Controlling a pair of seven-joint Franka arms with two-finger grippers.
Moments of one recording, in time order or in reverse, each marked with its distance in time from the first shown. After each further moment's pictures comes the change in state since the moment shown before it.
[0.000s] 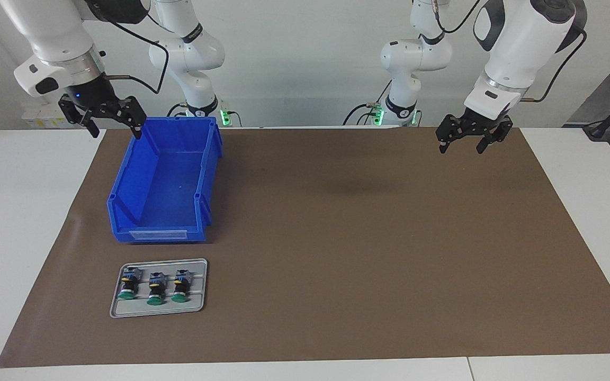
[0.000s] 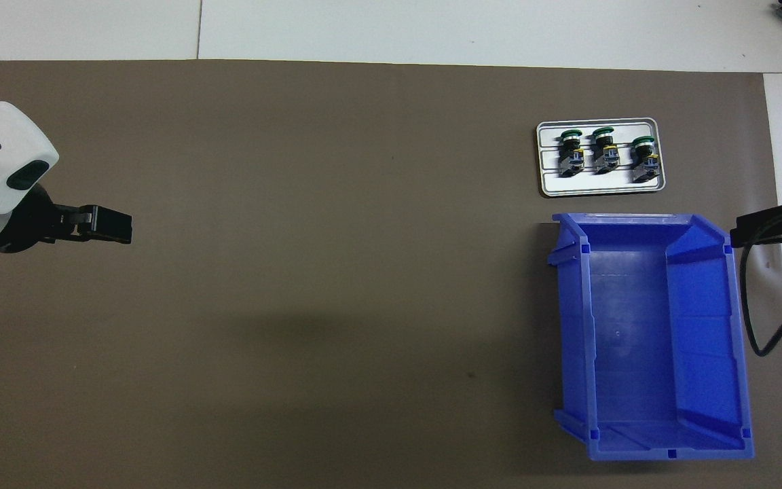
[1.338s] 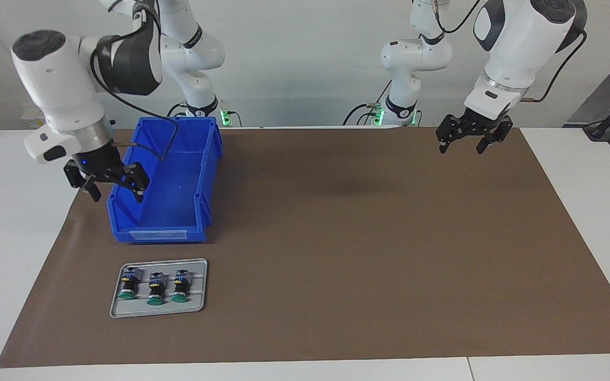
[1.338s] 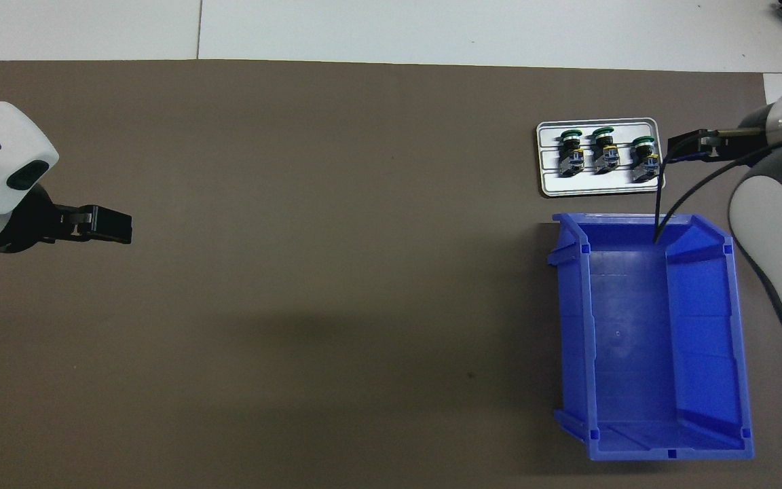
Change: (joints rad) left arm 0.000 0.000 0.000 0.000 0.000 0.000 0.000; right arm -0.001 0.279 0.000 0.002 0.011 0.467 0.015
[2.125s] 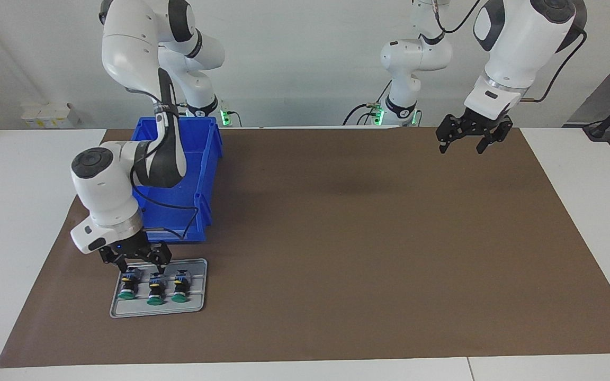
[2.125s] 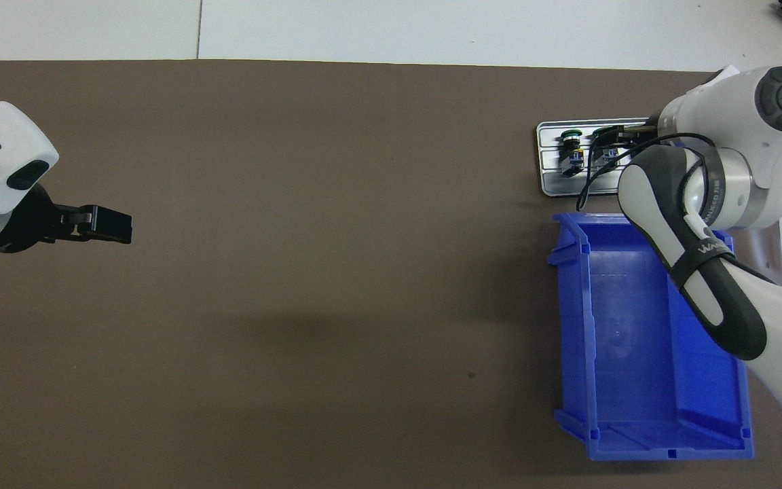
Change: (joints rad) left arm 0.000 0.000 0.000 0.000 0.000 0.000 0.000; right arm 0.005 0.296 0.001 0.002 0.024 0.349 0.002
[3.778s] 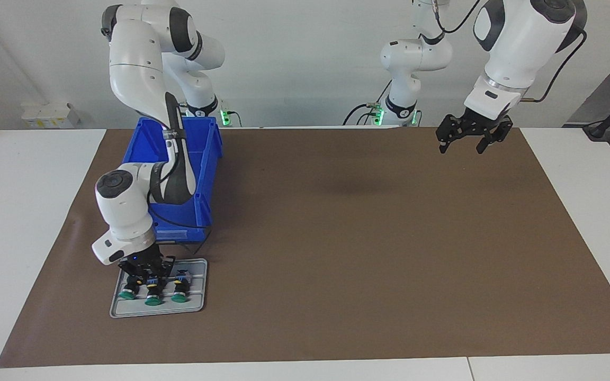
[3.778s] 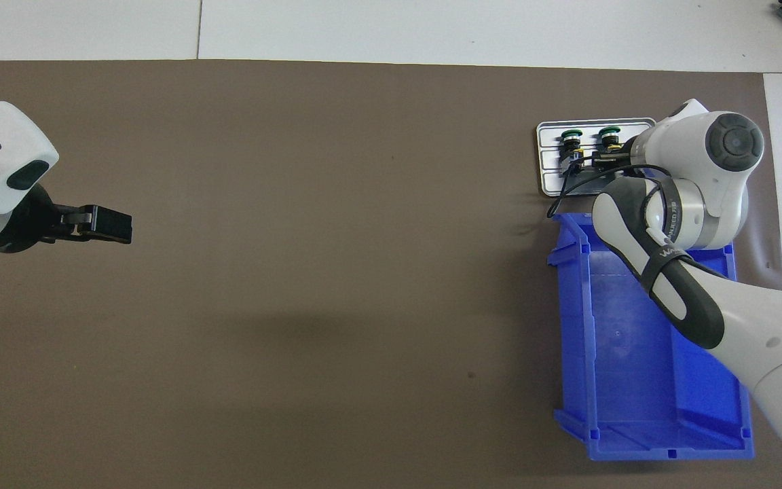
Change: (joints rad) left arm 0.000 0.000 0.000 0.000 0.000 0.000 0.000; right arm -0.005 0.048 0.000 -0.107 0.000 0.180 -0.022
